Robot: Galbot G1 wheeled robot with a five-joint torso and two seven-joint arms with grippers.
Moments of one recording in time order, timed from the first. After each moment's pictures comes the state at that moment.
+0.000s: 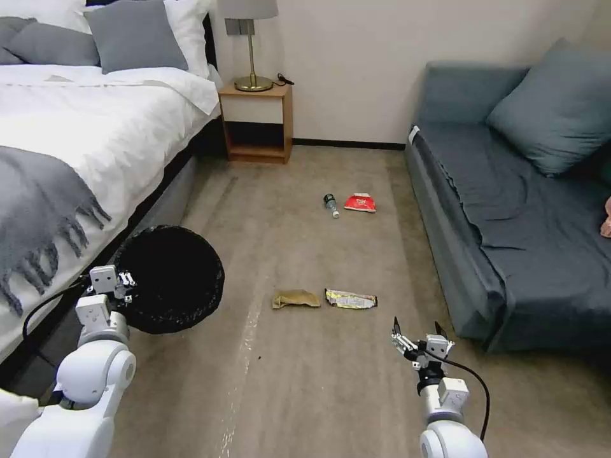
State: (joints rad) left arm 1.29 -1.11 -0.67 -1.89 -0.37 0.29 -0.35; right arm -1.52 1.49 0.53 1.79 0.12 0.09 0.11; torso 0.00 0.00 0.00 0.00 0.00
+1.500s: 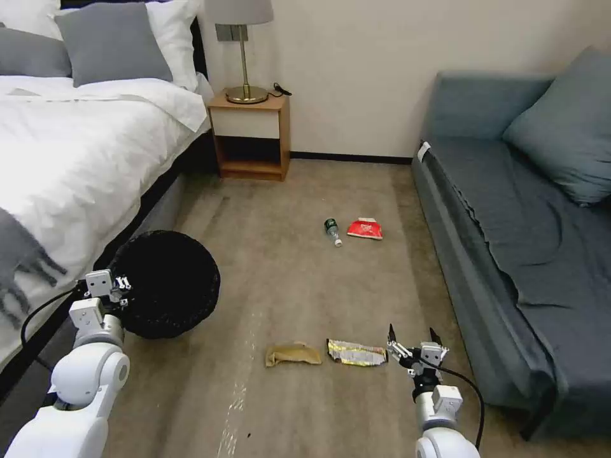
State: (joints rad) left arm 1.29 -1.10 -0.68 -1.85 -0.43 0.27 -0.34; right arm -1.53 1.50 0.53 1.75 0.09 0.12 0.09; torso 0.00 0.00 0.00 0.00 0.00
